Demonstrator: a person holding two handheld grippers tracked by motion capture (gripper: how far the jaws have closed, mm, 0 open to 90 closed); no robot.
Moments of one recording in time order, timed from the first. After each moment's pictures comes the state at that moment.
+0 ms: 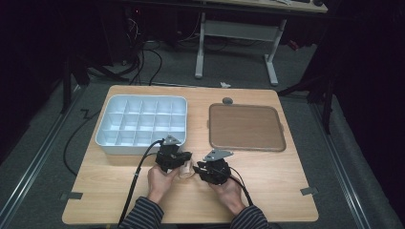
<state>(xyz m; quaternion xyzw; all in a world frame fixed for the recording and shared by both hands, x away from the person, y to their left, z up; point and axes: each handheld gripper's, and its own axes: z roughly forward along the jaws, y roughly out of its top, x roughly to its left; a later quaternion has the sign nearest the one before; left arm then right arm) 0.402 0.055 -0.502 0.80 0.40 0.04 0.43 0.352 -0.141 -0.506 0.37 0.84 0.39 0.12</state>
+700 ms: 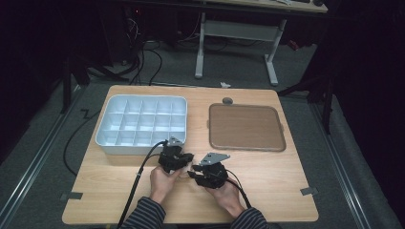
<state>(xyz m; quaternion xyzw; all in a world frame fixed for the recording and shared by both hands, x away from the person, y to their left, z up) 0.402 0.046 -0.510 0.81 0.40 0.04 0.42 0.343 -0.130 -0.503 0.33 0.85 0.40 0.10</state>
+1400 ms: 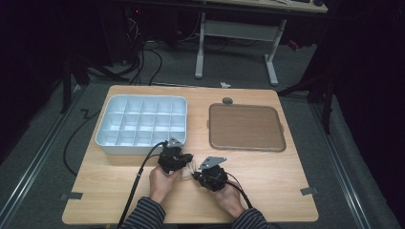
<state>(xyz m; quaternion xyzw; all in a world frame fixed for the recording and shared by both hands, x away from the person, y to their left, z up) 0.403 0.049 -0.515 0.81 0.40 0.04 0.42 0.344 -0.133 -0.526 0.33 0.87 0.36 0.10</state>
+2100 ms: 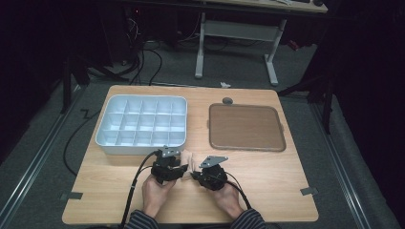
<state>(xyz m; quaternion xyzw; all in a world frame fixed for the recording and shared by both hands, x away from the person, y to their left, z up) 0.366 0.062 -0.510 0.81 0.44 0.08 0.39 0.347 -0.133 -0.529 0.34 0.86 0.38 0.09</state>
